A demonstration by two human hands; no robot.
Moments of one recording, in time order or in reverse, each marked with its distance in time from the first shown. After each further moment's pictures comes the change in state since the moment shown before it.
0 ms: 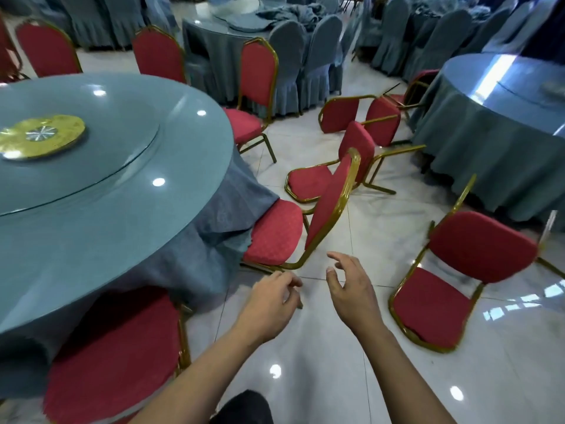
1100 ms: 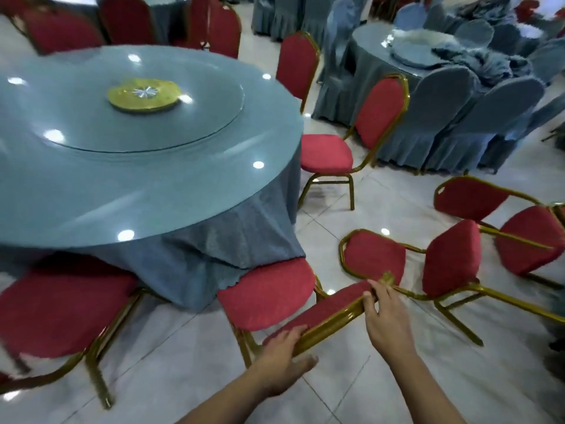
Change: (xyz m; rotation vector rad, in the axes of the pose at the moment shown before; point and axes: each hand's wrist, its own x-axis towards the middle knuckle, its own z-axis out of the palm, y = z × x) left_hand 0.379 0.070 0.144 -0.311 0.046 -0.556; right_hand 0.502 0.177 -0.042 -0.228 -0.429 -0.258
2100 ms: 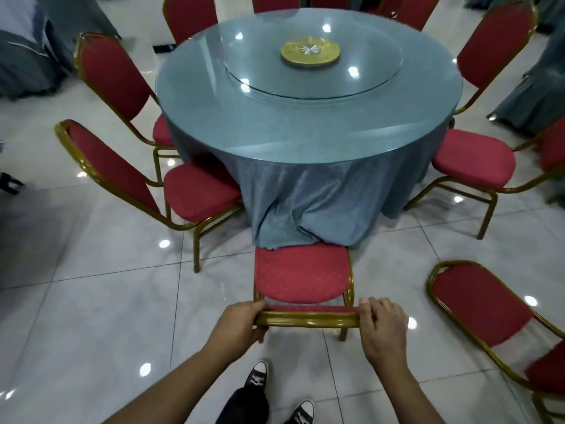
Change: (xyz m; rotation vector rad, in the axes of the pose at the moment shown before) left_hand -0.115 0.012 0.105 0.110 0.631 -0.386; right_hand -0.016 0.065 0.026 0.068 -0.230 -0.604
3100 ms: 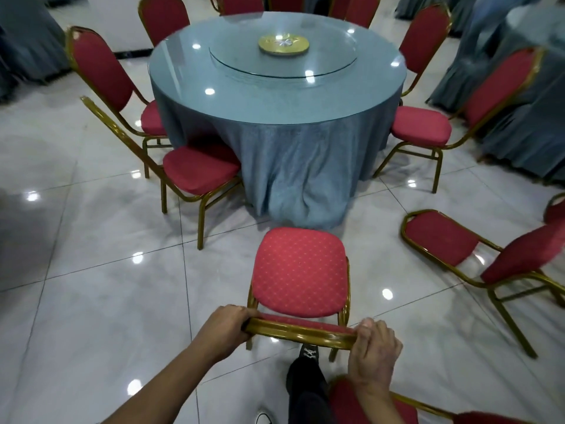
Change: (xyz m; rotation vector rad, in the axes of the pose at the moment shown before) left_hand -0.285 -0.103 0.027 0.107 -0.185 0.089; right_hand -0.382 -0.091 0.028 0.046 0.264 0.203
